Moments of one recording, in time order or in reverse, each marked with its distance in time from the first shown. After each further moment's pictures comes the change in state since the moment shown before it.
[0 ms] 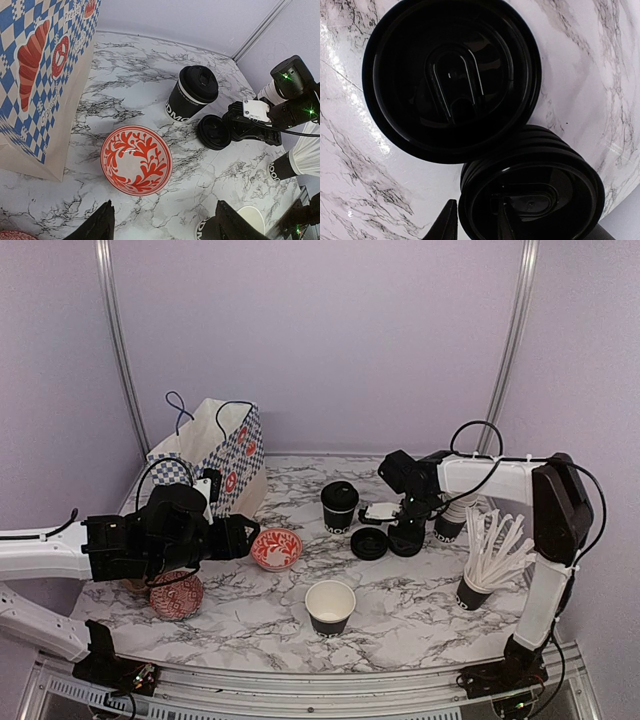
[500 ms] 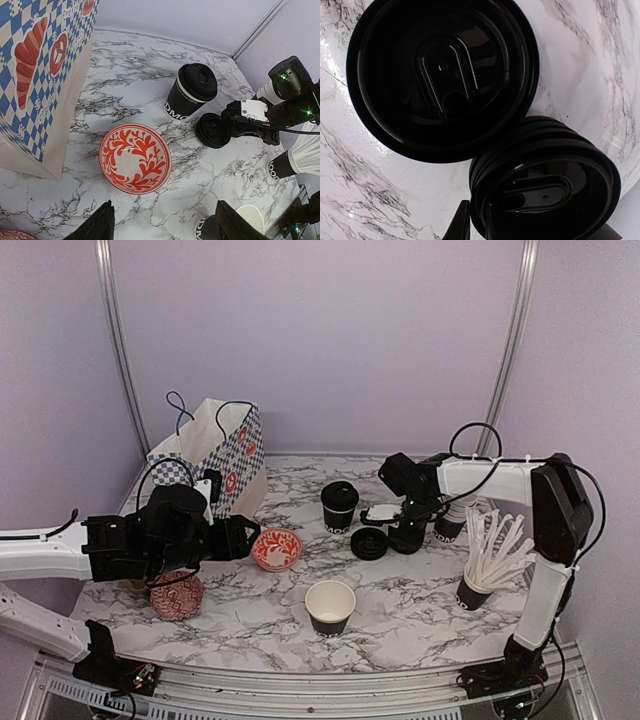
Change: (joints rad) left arm 0.000 0.000 -0.002 0.000 0.010 -0.003; right arm 0.000 0.000 -0.021 0.012 0.025 0.024
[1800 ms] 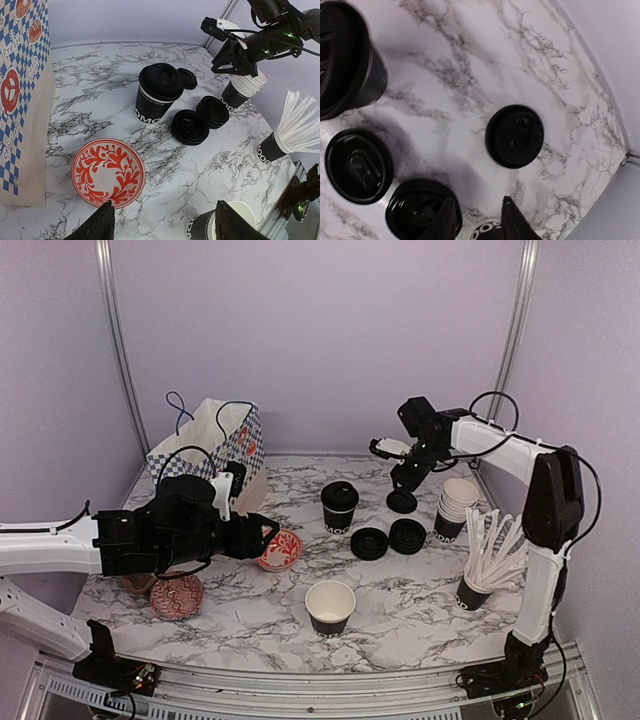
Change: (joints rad) left arm 0.000 0.071 0.053 0.091 0.106 0.174; right arm -0.150 0.056 0.359 -0.008 -0.097 0.083
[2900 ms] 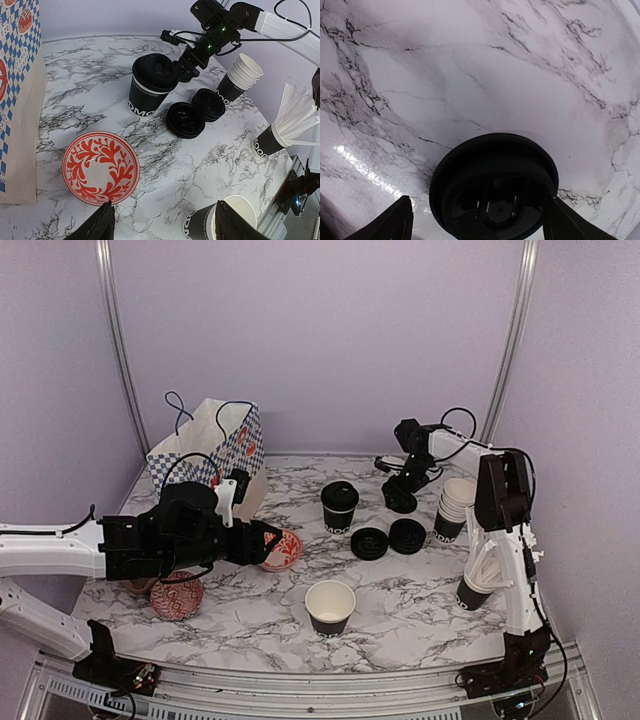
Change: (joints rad) left arm 0.000 0.011 -0.040 0.049 0.041 -0.004; right arm -0.139 0.527 0.457 -0.114 -0.077 0.092
